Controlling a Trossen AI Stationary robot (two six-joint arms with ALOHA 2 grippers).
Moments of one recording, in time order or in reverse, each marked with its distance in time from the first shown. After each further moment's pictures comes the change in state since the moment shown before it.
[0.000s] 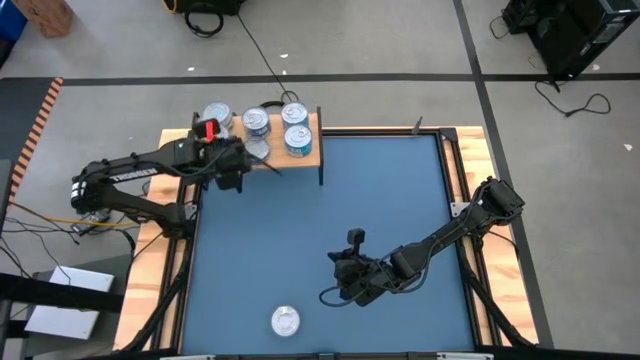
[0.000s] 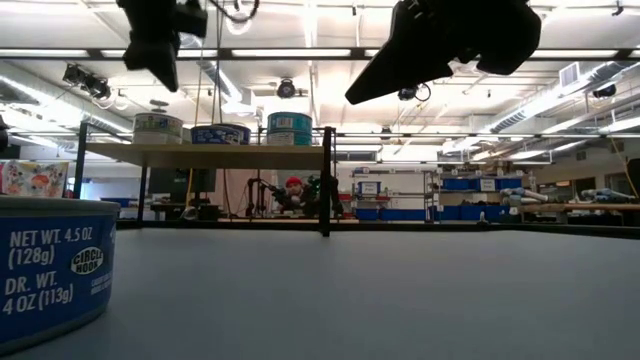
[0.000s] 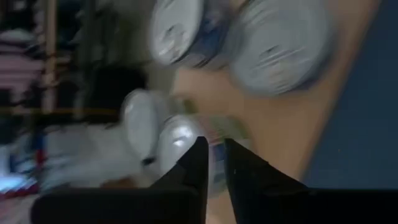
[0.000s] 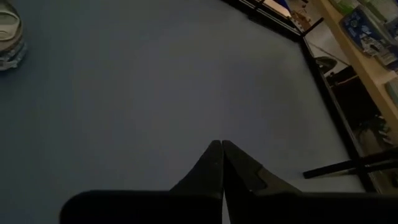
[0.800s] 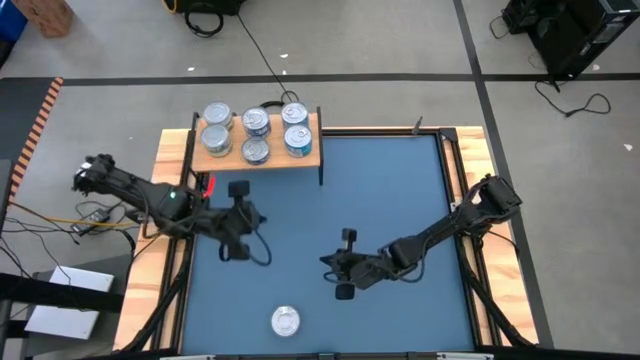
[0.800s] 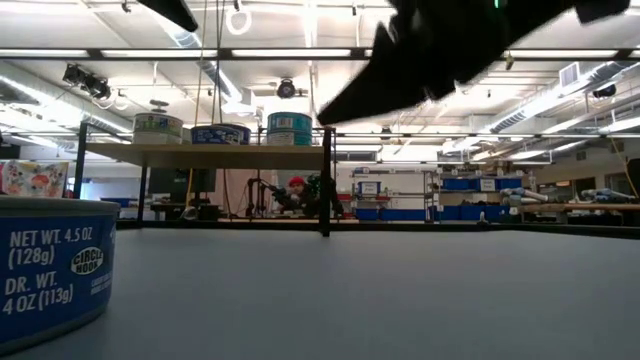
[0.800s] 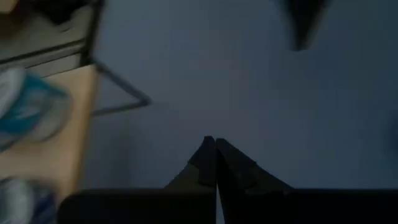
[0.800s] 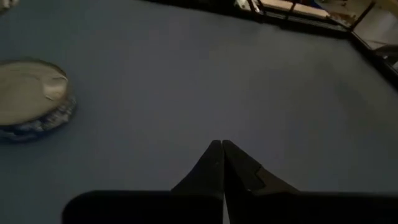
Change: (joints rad) left arm -0.615 -0.028 -0.075 0.396 0.309 -0.221; right arm -0.067 0.002 -0.173 0.432 -0.207 0.045
